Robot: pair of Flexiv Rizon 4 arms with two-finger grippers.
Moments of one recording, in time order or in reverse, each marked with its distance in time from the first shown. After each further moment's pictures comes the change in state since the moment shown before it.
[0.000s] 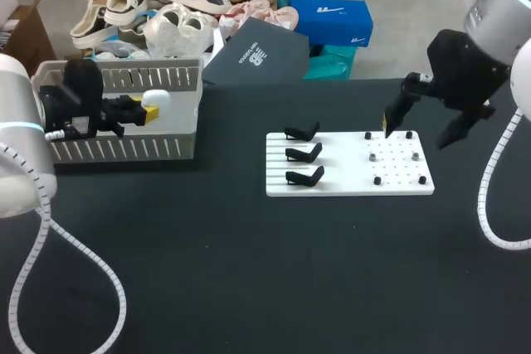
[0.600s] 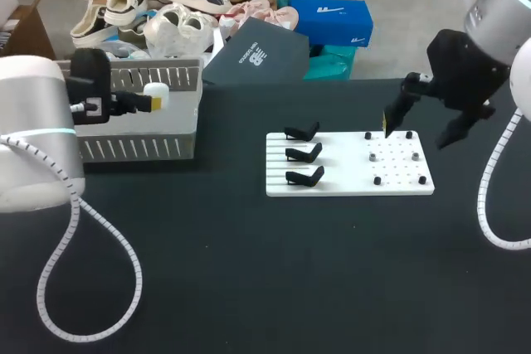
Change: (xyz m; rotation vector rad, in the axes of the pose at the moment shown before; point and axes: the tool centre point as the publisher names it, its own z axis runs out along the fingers) left arm 0.003 0.030 0.035 -0.079 0.055 -0.281; right arm 0.000 0.000 0.000 0.000 0.000 0.000
